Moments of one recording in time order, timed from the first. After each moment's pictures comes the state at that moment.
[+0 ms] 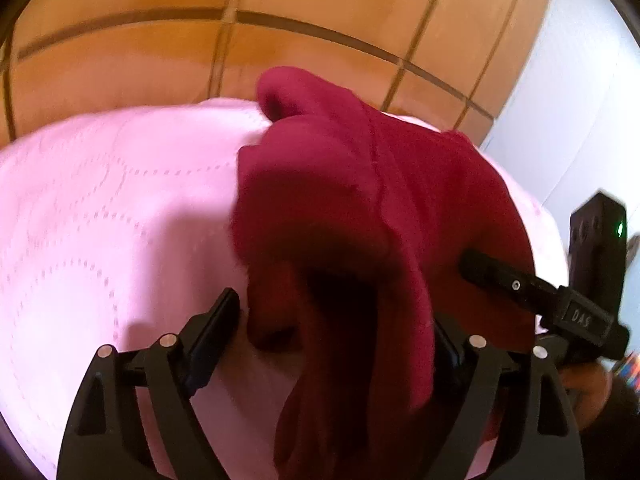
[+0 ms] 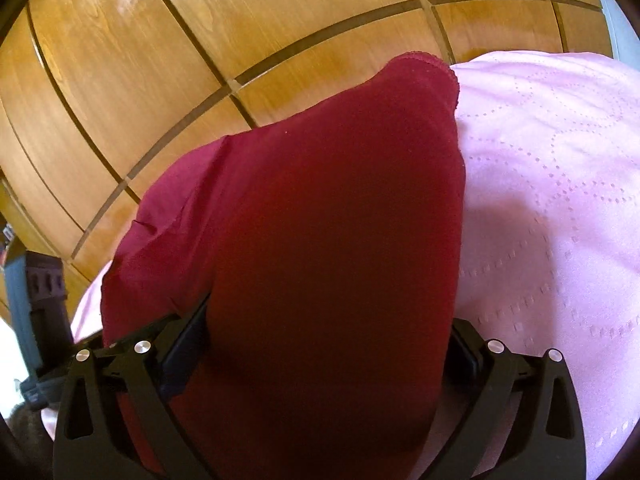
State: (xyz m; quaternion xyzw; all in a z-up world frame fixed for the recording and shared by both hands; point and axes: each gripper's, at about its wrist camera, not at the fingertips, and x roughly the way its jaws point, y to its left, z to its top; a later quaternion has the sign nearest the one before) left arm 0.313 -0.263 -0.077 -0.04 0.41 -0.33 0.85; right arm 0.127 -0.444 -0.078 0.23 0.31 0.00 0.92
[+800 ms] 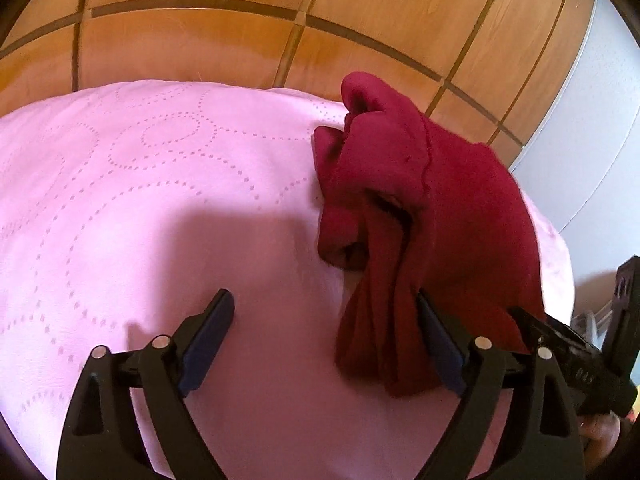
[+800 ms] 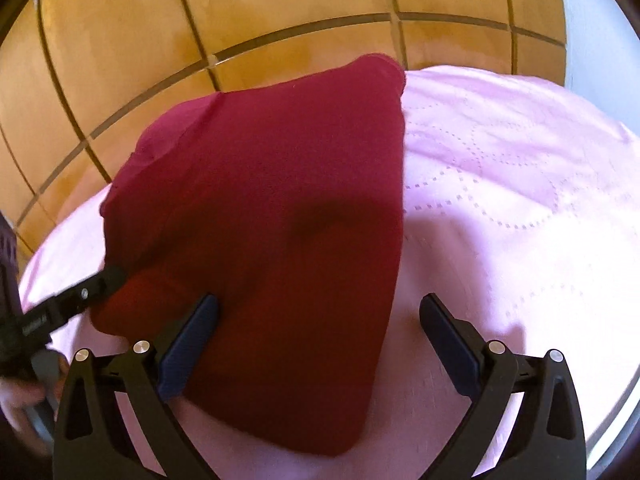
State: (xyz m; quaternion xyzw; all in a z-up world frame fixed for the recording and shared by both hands) left arm 0.258 -0.200 -0.084 -0.07 0.42 -0.26 0.86; right arm 0.063 -0.398 -0.071 0.15 0.35 -0.12 0.92
